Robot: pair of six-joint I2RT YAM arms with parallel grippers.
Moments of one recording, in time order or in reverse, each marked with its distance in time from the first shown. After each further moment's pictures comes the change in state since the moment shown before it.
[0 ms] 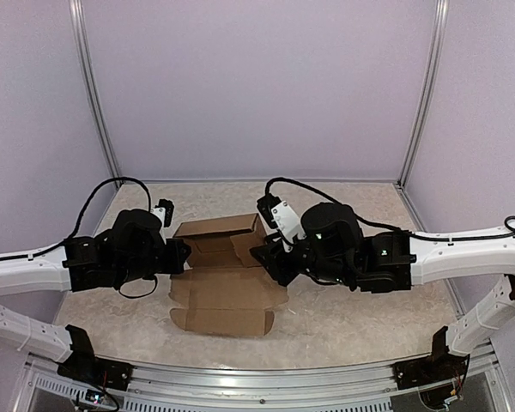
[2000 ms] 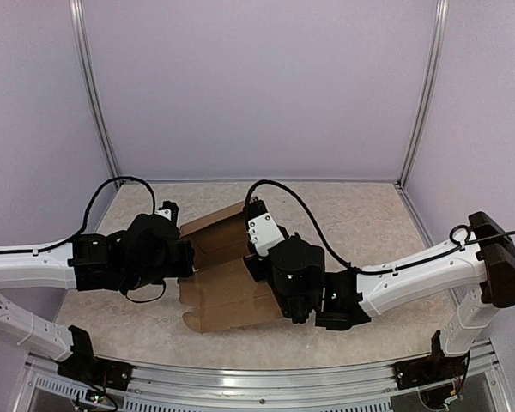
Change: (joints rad) left arm -0.134 0.077 0.098 -0.124 -0.179 -0.130; right arm 0.142 0.273 0.000 0.603 0.712 -0.358
